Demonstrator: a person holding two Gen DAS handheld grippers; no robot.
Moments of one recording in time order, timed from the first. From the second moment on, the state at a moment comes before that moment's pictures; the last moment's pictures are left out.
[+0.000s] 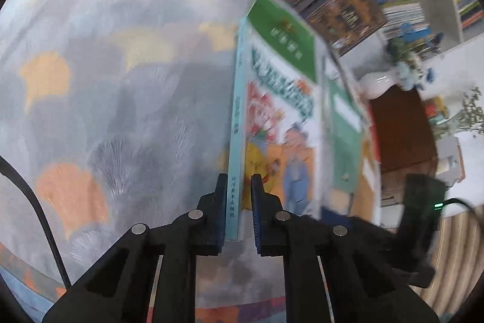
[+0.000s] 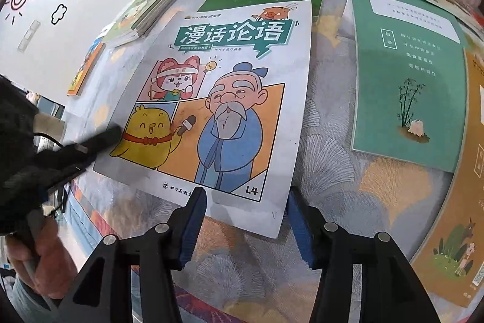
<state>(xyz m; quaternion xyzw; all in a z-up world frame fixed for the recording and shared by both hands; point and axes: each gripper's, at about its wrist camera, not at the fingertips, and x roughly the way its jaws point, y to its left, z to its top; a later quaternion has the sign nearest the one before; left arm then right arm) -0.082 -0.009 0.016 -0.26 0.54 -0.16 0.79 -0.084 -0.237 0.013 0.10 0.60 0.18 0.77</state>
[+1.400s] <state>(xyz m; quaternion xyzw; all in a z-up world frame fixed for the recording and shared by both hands) -0.028 -0.023 0.029 -0.48 0.57 -0.19 0.63 -0.086 -0.335 -0.035 0.51 0.57 0.23 0.60</state>
